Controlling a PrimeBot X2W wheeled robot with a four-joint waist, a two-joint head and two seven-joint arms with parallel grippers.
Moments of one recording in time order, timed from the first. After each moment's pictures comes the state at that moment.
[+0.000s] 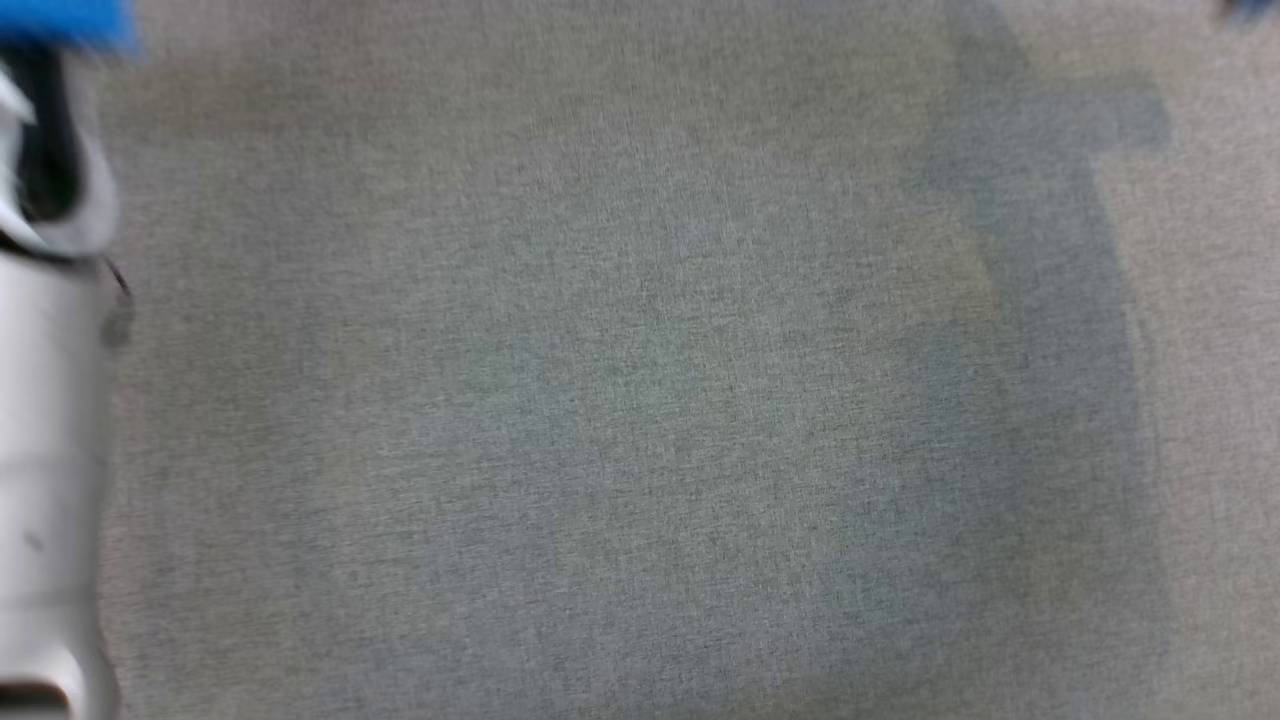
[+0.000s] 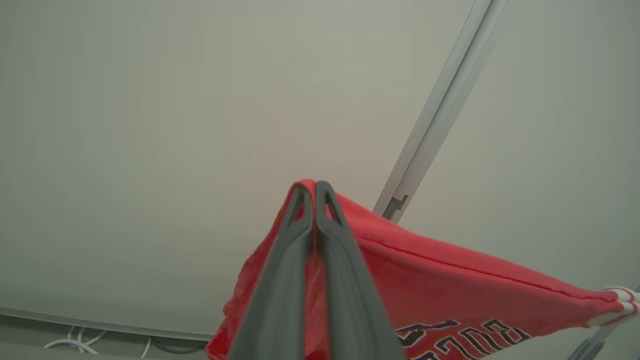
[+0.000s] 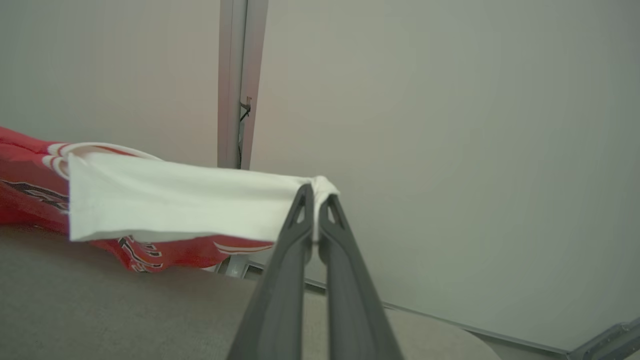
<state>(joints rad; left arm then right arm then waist) -1.03 0.33 -0.14 0.44 -0.70 -0.12 -0.15 -1.15 -0.34 0.08 0.45 0.18 0.13 0.09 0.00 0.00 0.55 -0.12</state>
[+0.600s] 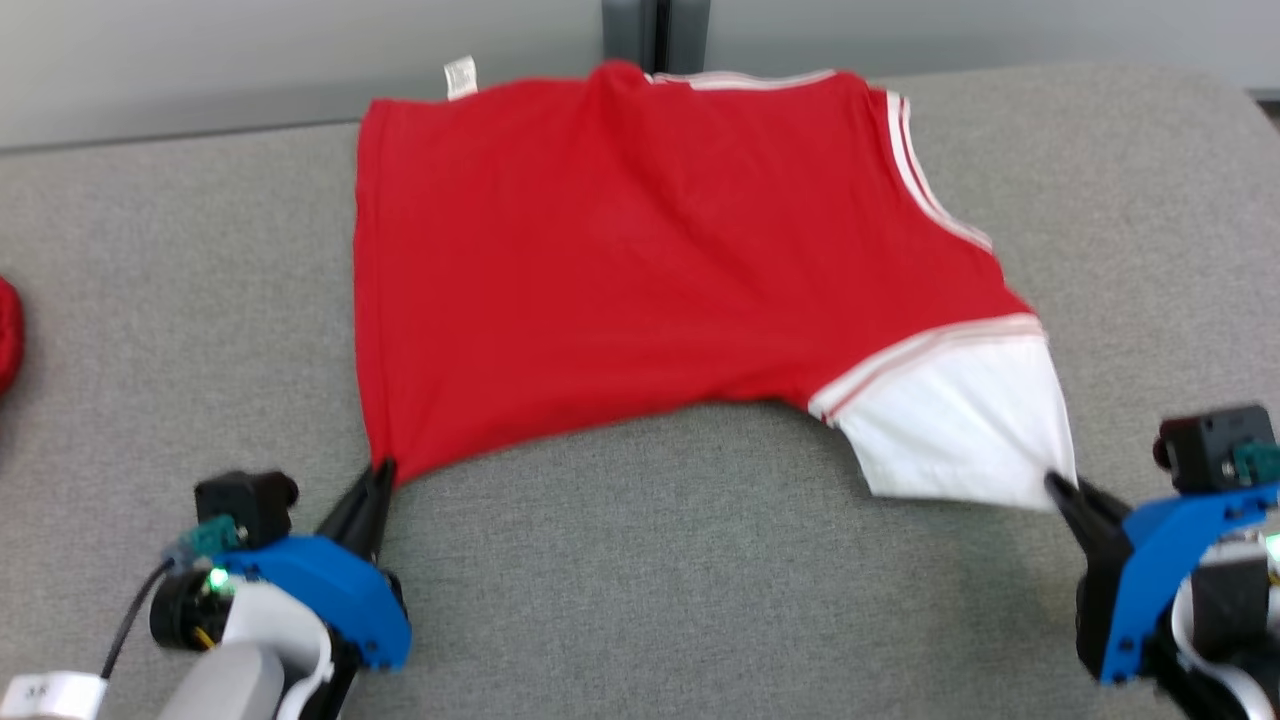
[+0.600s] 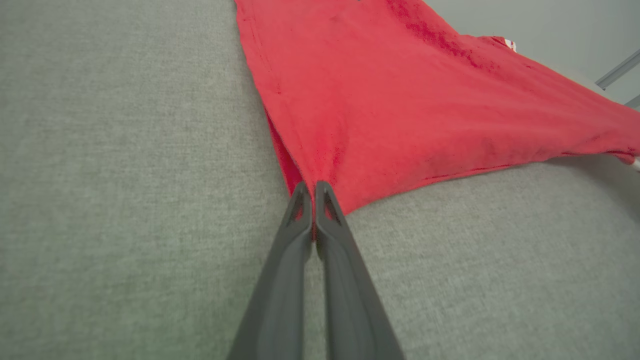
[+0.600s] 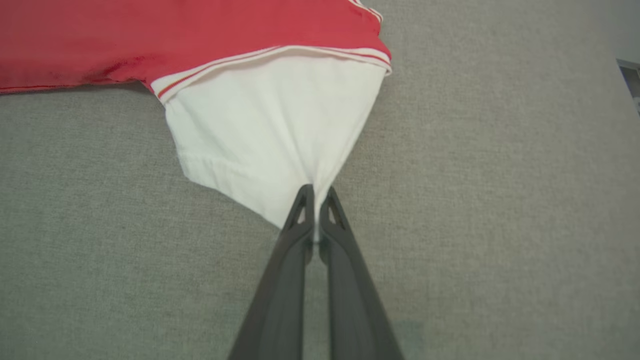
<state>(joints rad) -0.29 0.34 -0.40 0.41 -0.67 -0.07 0.01 -0.11 -0.20 -0.08 -0.19 0.24 0.13 0.74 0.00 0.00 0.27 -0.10</state>
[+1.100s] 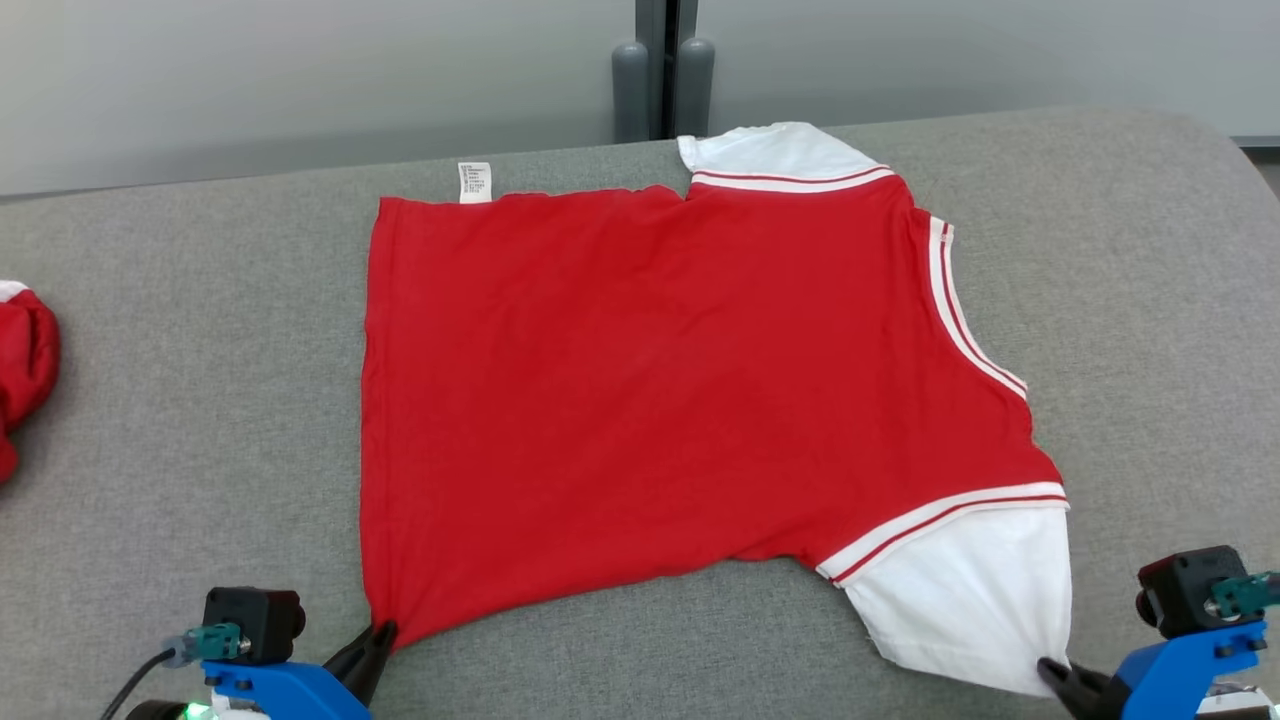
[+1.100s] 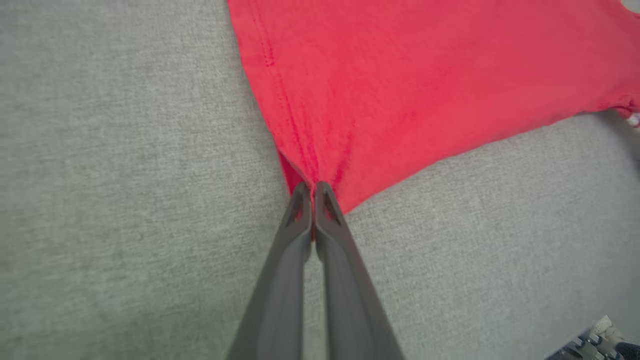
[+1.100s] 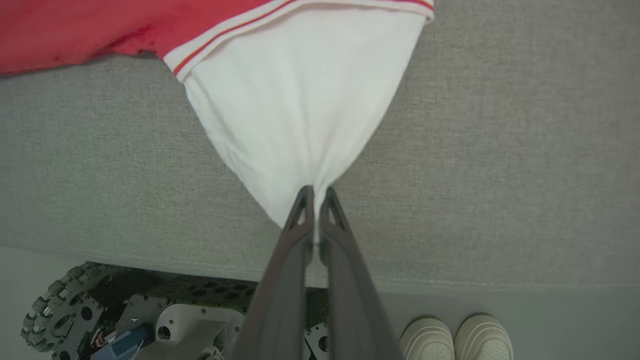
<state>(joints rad) 0.04 0.53 -0.44 -0.04 -0.71 0.09 0.36 0.21 -0.10 -0.13 -0.45 0.28 0.13 1.06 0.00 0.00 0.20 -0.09</state>
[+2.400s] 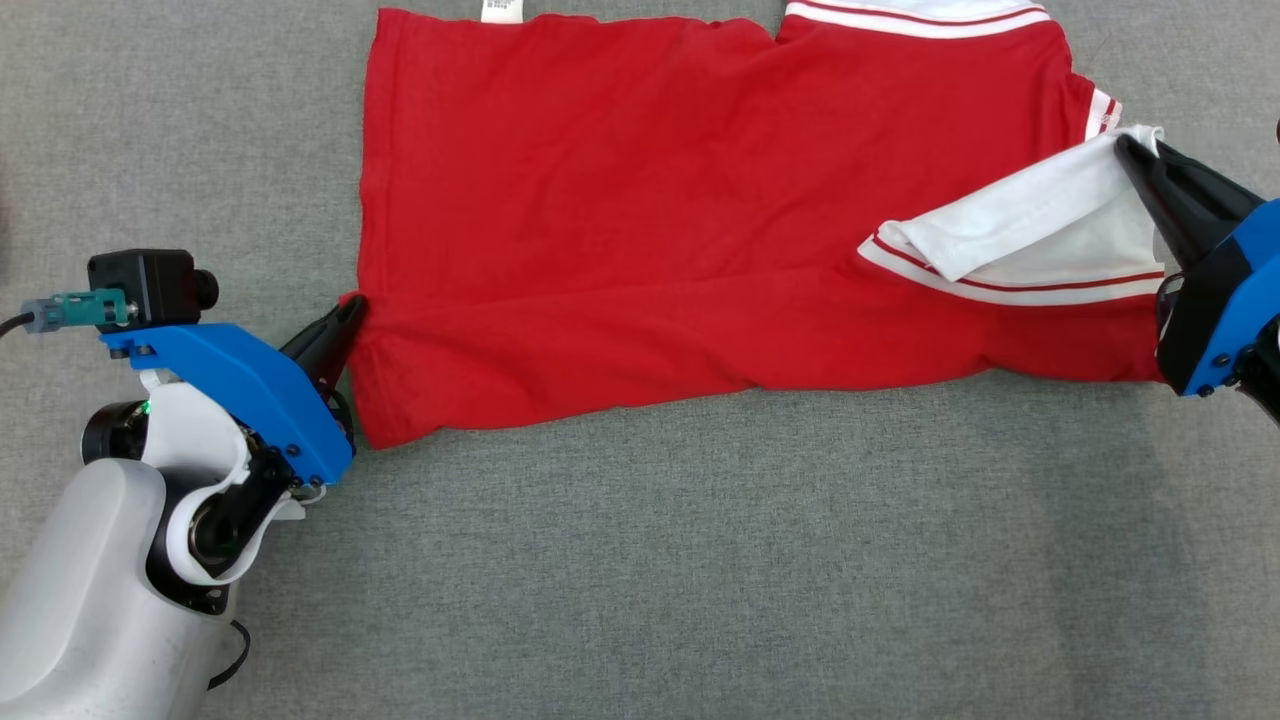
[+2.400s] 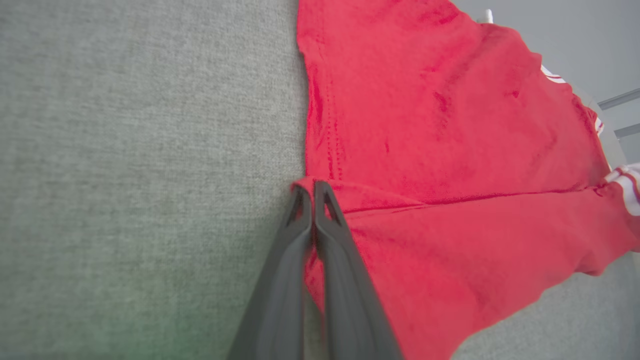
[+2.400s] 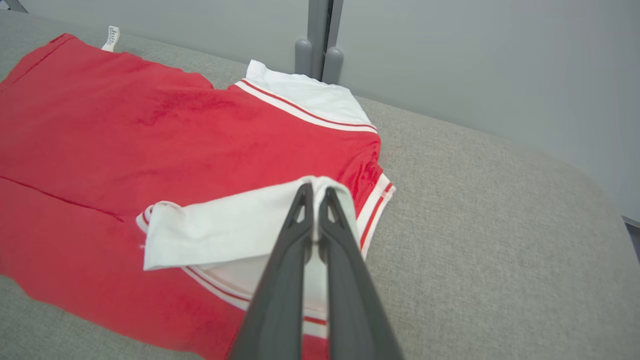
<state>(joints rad) -0.48 0.43 -0.33 0.19 -0.91 0.01 0.46 -0.56 -0.43 0.05 -0.06 0.39 0.13 0.63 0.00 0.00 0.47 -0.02</state>
